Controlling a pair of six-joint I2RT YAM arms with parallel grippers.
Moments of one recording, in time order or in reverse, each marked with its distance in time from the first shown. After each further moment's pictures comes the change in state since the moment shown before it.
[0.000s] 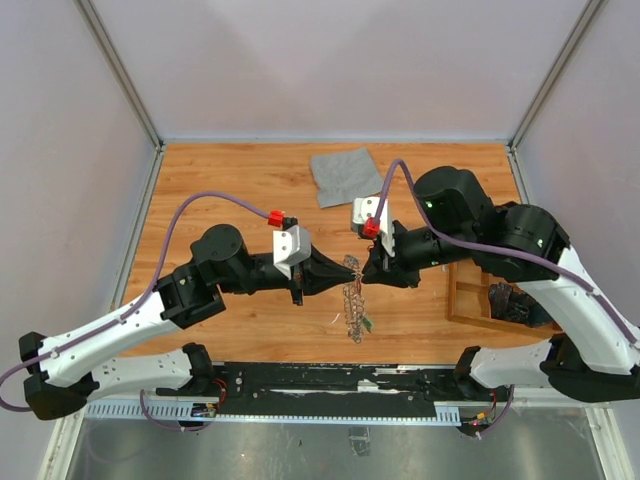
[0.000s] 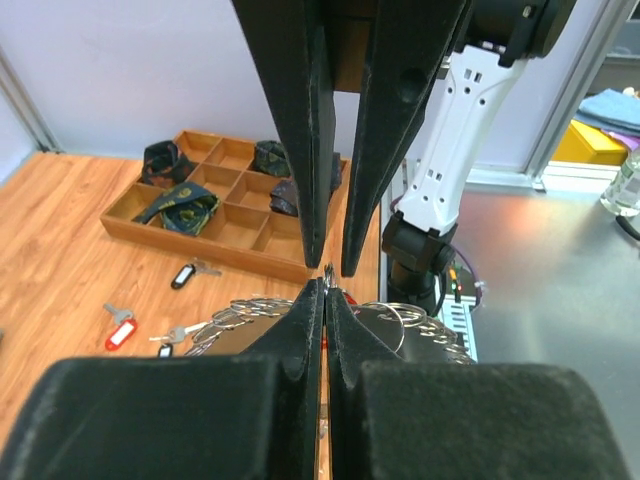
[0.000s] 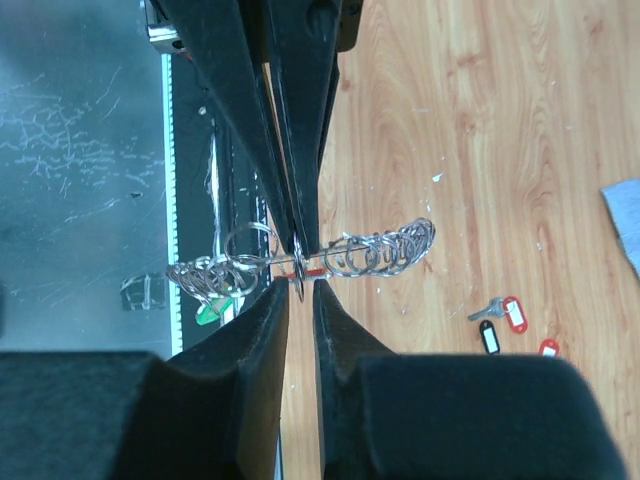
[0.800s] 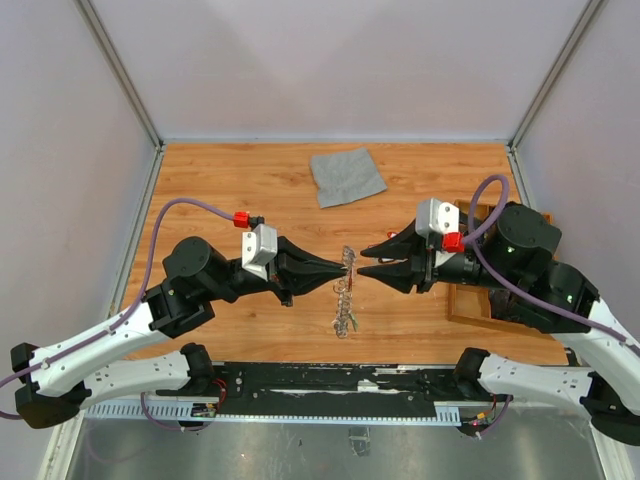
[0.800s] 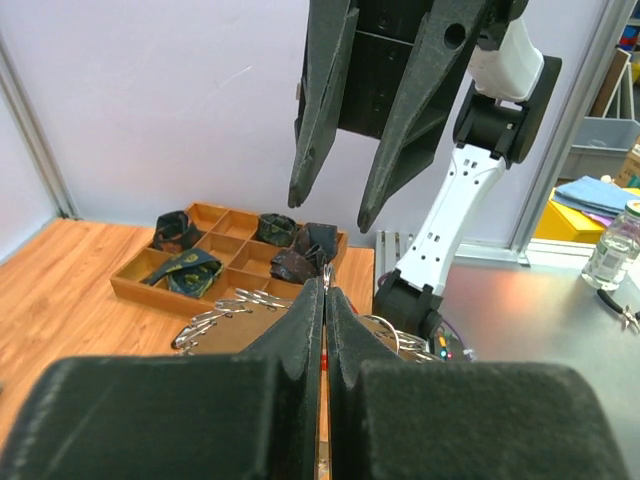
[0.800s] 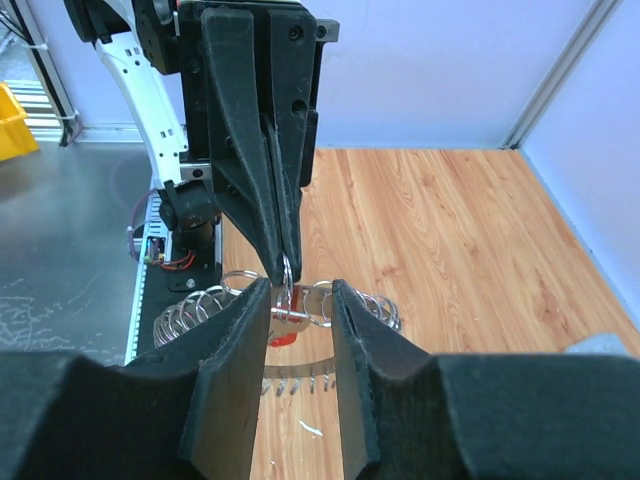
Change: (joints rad) left arm 0.000 -0.115 -0.095 0.198 -0.043 -0.098; right arm 0.000 -0.404 -0.509 0.758 -0.008 0.158
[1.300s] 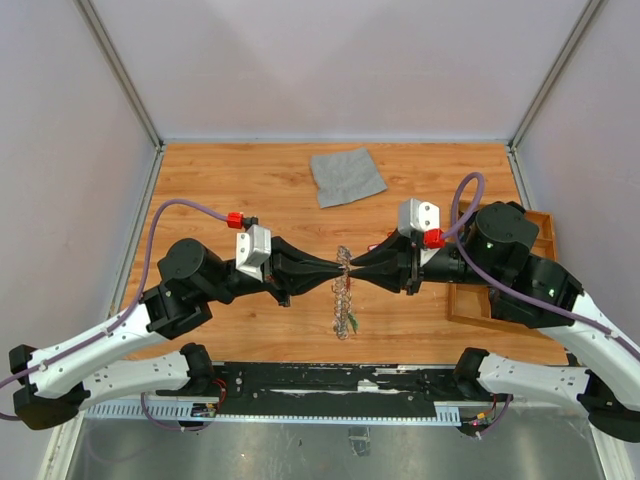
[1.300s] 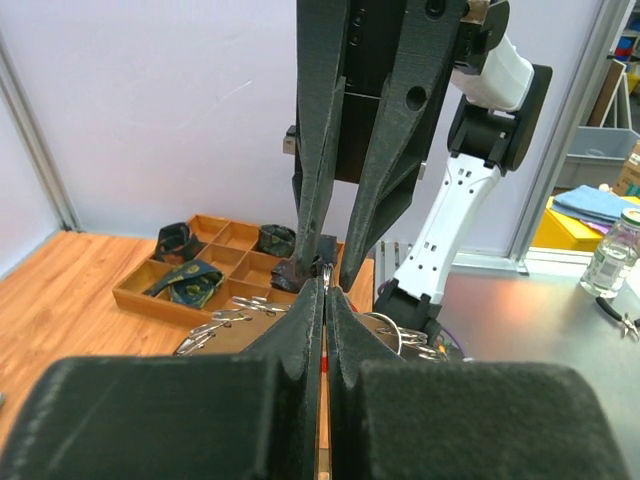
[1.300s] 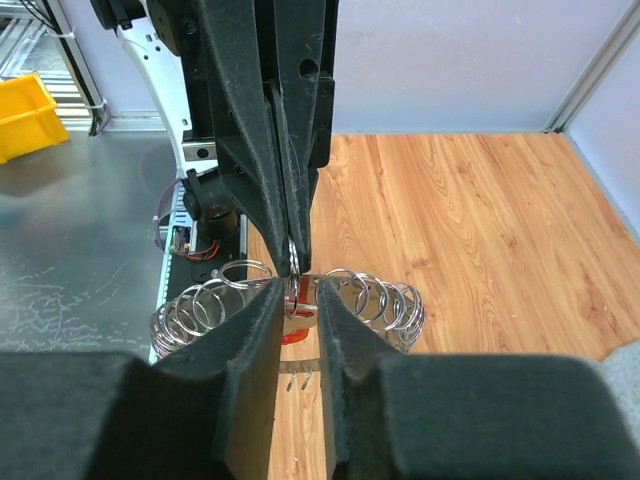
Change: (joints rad) left arm 0.000 -0.014 -0.005 0.022 0.001 -0.004; right arm 0.000 0.033 -0.032 0.029 -0.054 0.039
